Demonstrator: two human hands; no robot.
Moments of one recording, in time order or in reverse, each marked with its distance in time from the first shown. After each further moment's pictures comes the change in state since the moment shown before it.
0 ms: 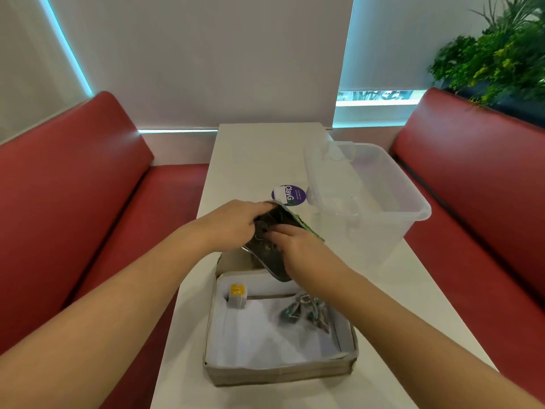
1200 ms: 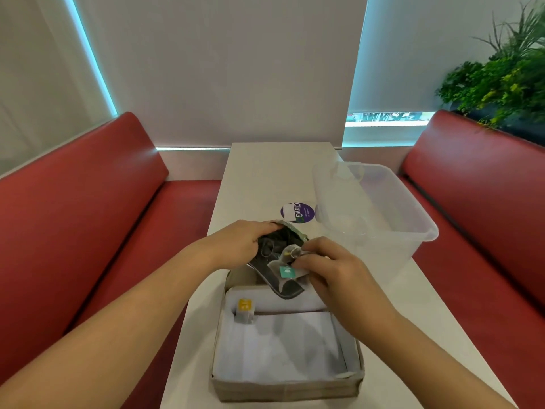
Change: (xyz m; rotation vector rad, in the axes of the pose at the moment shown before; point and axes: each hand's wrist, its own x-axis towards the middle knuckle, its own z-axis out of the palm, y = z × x) left_hand -0.010 -0.005 -0.002 -0.064 -0.042 -0.032; right_hand -0.051 -0.012 -0.045 0.098 0.299 -0.116
